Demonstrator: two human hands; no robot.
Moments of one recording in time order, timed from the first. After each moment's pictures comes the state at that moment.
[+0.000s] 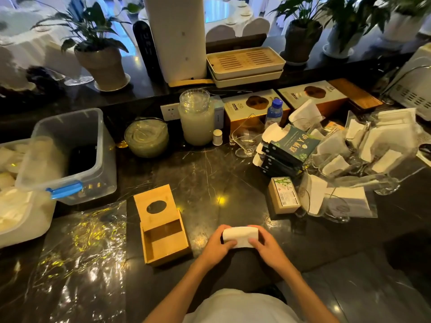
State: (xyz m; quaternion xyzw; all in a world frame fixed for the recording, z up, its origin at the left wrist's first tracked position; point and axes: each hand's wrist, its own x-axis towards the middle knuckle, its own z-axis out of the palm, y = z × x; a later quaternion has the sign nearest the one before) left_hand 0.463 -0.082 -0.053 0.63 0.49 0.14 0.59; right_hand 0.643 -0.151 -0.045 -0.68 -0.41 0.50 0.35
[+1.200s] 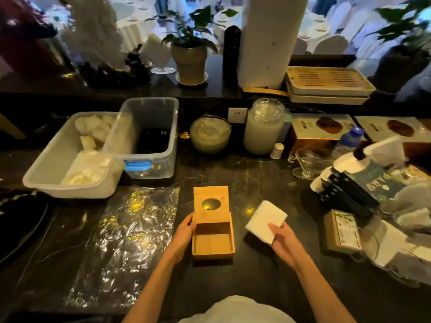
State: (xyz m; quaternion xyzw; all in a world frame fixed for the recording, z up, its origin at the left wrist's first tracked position) left_hand 0.277 -0.037 0.001 0.36 0.64 0.30 0.61; right_hand 0.578 -0.043 -0.032 -0.46 -0.07 0.73 0.50
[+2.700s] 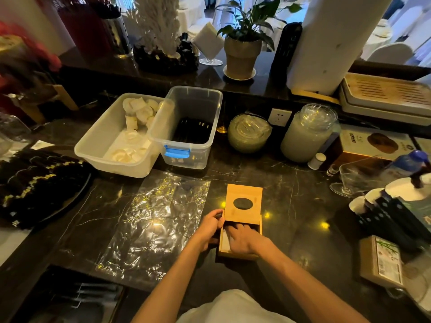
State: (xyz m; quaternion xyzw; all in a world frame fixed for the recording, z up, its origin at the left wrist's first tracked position) left_hand 0.261 -0.026 -0.017 0.25 0.64 0.32 0.65; right_hand 0.398 -0.017 0.017 -0.51 -0.75 0.37 -0.22
